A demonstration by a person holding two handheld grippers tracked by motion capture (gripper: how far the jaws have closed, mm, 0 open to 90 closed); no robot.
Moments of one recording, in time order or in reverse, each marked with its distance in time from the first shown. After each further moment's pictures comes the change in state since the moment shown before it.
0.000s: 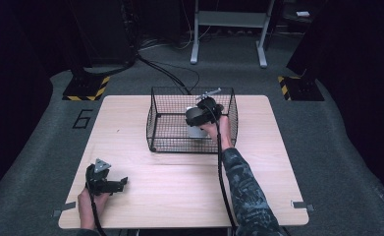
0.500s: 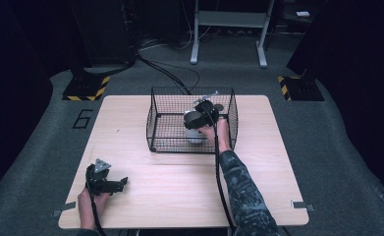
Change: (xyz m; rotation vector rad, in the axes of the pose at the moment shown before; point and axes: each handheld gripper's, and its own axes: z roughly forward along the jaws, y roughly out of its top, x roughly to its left) left arm 0.000 0.000 0.000 -0.002 -0.001 0.001; right arm 0.004 -0.006 0.011 0.038 0.000 0.021
